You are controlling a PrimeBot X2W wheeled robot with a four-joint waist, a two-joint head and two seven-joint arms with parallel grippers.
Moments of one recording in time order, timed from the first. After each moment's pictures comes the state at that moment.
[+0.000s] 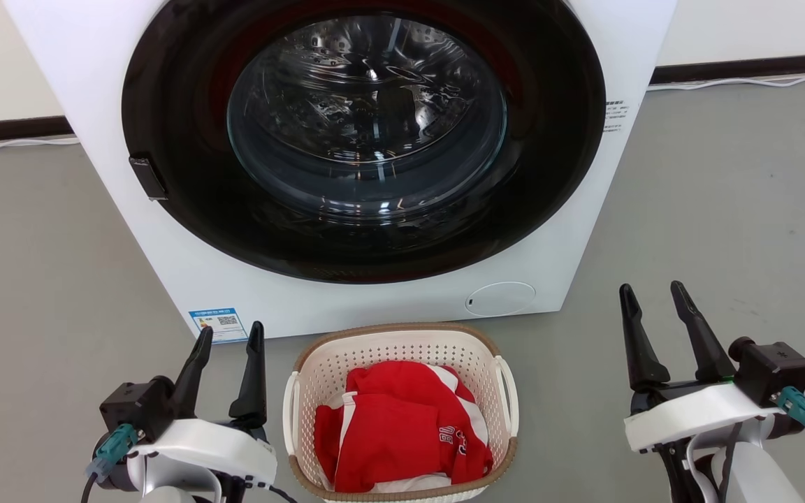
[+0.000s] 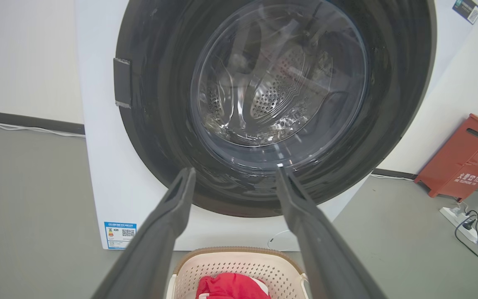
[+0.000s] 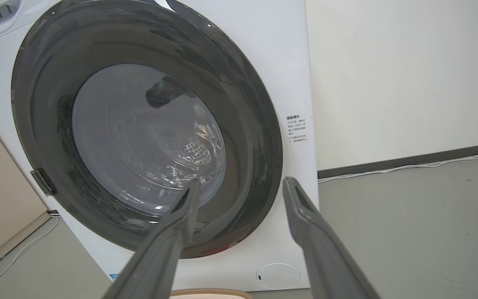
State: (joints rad) left arm -0.11 0.04 -0.04 0.29 -0.34 -0.10 -0.26; right arm -0.18 -0.10 0.03 0.31 0.28 0.12 -0.25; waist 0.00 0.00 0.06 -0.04
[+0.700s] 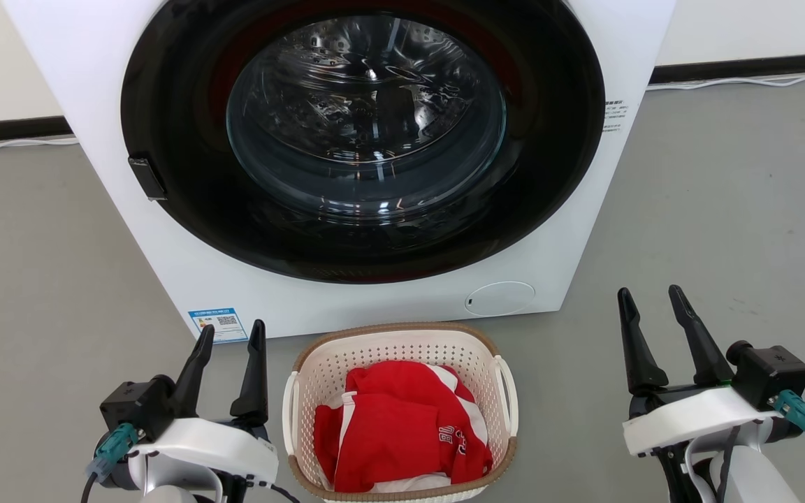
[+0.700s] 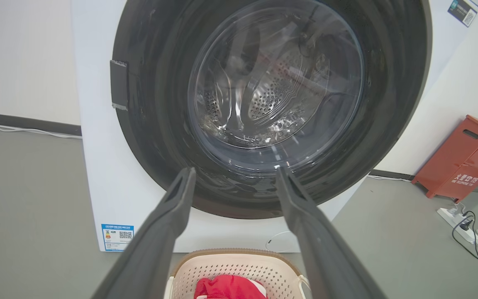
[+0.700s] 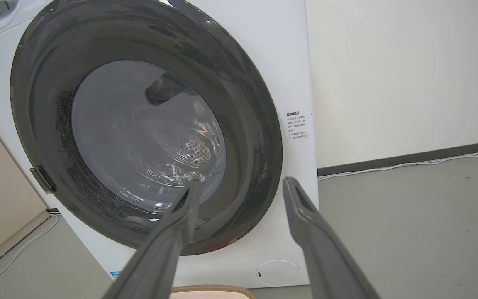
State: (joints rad) left arm -0.11 0.04 -0.05 0.28 -0.35 -0.10 -0.26; right arm -0.17 -0.10 0.03 0.31 0.27 0.12 -0.25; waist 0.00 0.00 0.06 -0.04
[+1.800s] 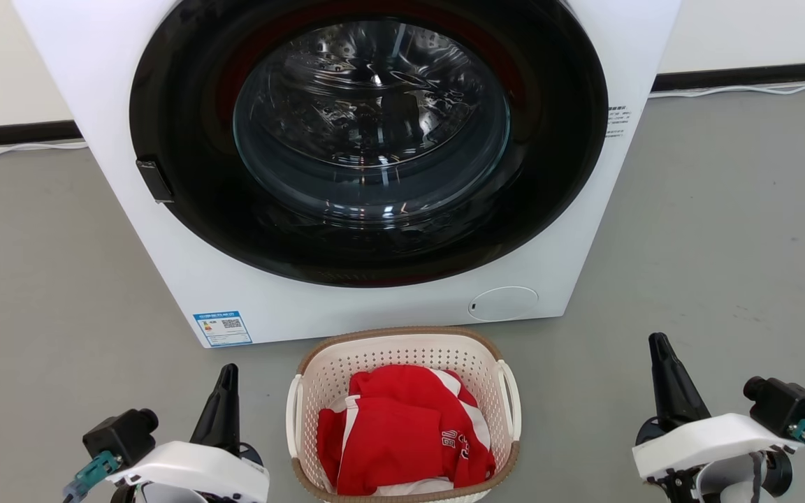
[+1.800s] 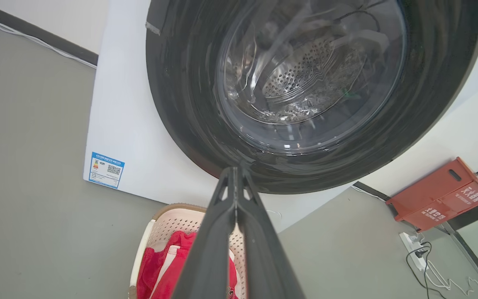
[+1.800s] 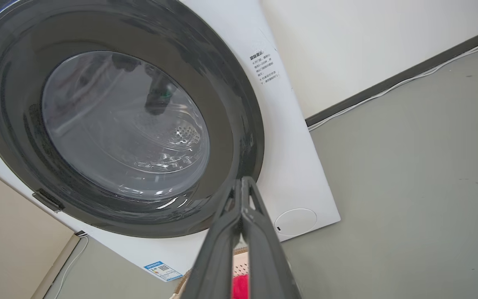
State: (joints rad) left arm -0.07 0.03 -0.03 0.34 -0.61 -0.10 -0.18; right arm -0.11 -0.08 0.00 0.36 0.54 0.12 -0.18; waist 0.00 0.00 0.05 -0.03
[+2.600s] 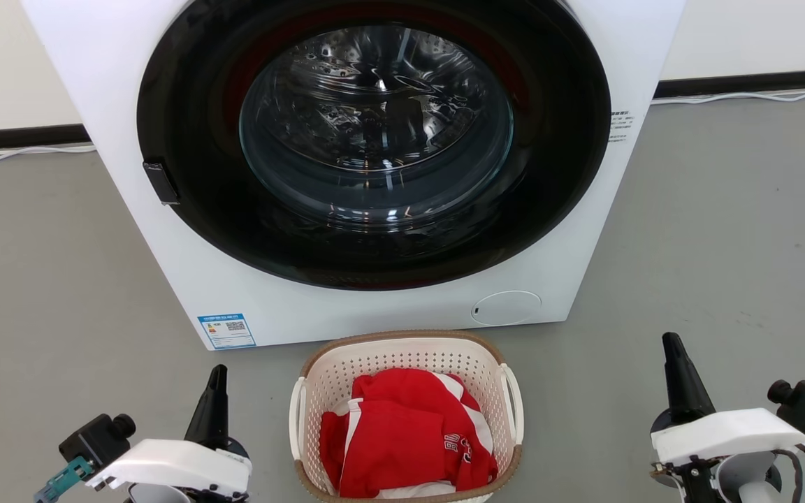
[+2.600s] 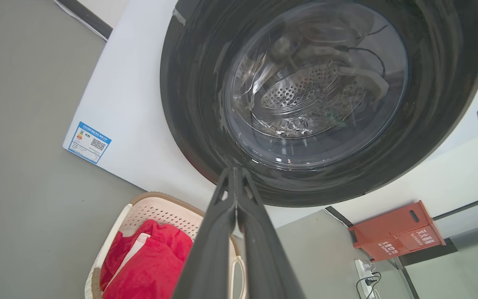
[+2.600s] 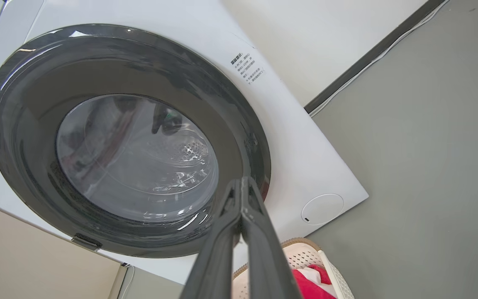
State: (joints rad) left arm -0.07 0.03 0.00 0.32 -0.84 -0.10 -0.11; right arm -0.11 -0.07 -0.03 0.34 0.79 0.12 -0.11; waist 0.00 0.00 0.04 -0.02
